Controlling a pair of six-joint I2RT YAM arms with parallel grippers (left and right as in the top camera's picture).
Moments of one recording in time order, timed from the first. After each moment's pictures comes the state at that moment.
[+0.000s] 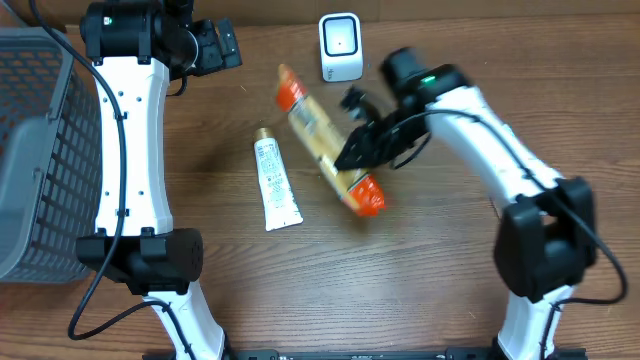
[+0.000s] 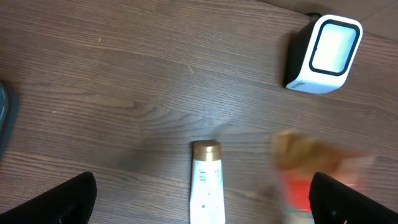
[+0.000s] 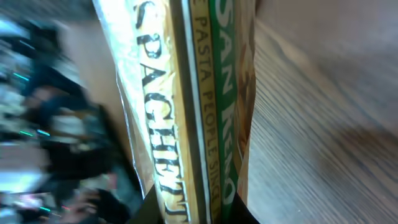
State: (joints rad) left arm -0.01 2.02 2.39 -1.41 0.02 -0.29; right arm 0.38 2.02 1.75 -1.14 -0.84 -0.16
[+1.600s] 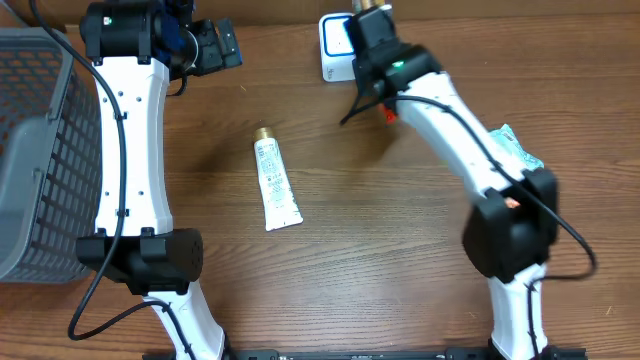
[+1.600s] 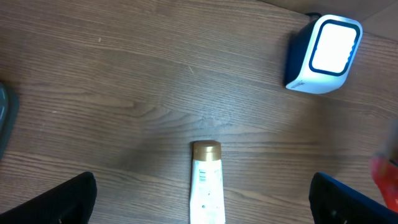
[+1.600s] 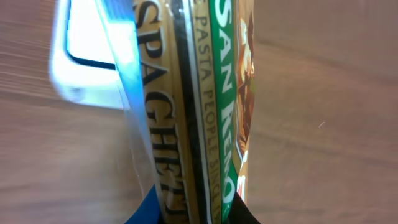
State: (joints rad) left arm -0.01 2.02 2.39 -1.41 0.02 -0.29; right arm 0.50 2.21 2.04 -0.77 0.50 0.11
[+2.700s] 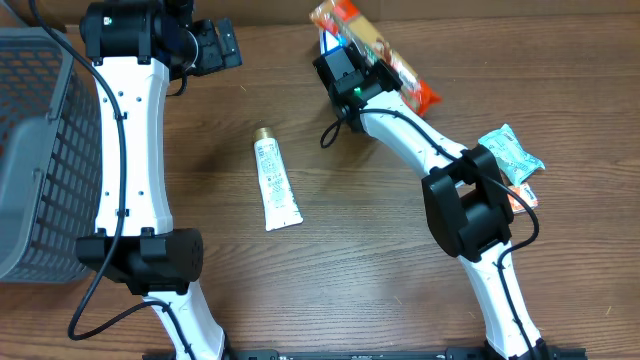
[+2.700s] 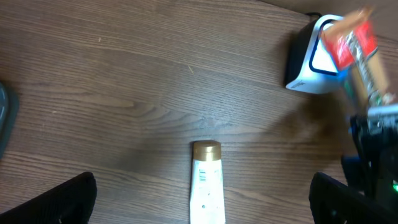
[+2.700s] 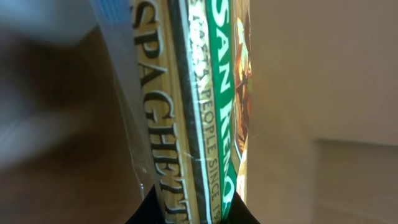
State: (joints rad) left arm -0.01 2.02 2.39 -1.41 0.02 -0.29; right arm 0.54 2.40 2.03 -0.75 0.81 -0.22
